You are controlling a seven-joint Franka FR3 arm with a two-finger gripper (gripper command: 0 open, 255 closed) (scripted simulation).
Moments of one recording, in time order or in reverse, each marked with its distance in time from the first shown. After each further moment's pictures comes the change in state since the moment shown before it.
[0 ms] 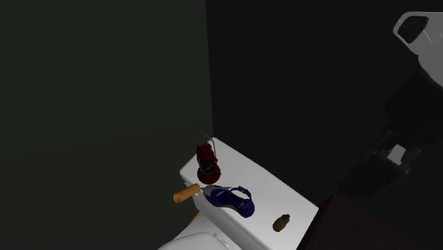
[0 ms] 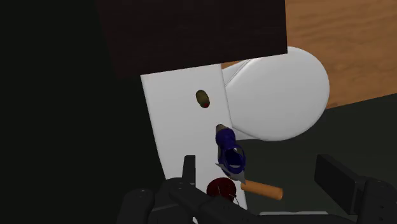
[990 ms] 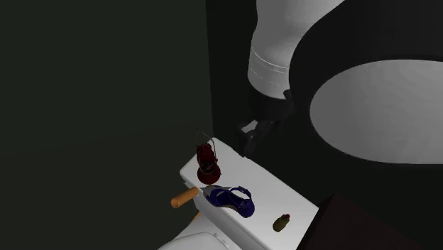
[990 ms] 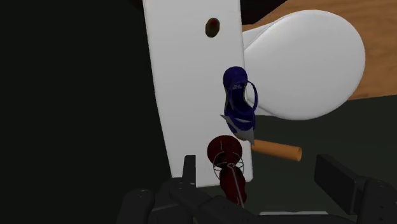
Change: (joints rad) arm 0.009 0.510 0.052 0.242 -0.083 0.280 -0.012
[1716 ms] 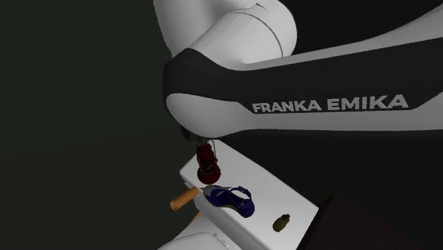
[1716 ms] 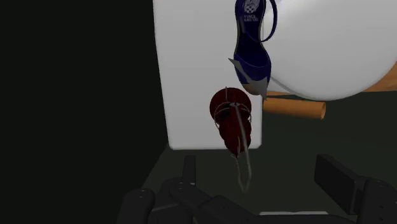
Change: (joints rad) arm 0.020 0.429 0.024 0.358 -0.119 0.075 0.028
